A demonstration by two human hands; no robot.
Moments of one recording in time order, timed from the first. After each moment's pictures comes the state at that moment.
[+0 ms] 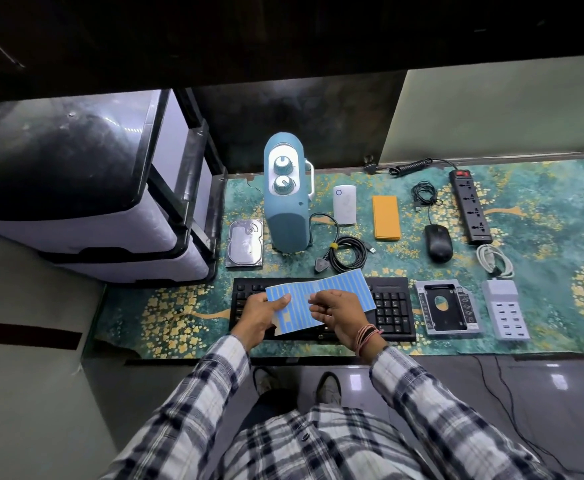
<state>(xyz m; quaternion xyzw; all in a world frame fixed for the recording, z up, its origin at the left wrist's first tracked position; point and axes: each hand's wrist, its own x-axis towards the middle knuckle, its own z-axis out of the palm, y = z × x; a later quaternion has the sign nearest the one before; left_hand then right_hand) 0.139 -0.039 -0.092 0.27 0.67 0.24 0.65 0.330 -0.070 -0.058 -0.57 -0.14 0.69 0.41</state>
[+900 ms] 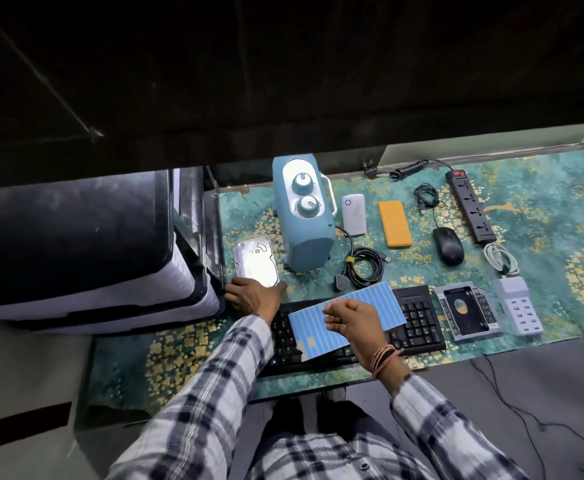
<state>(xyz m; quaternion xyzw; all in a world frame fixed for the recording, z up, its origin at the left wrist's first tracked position) 0.109 0.083 -0.119 0.43 0.85 0.06 0.30 0.270 -0.038 -0.040 -0.64 -0.14 0.59 0.47</state>
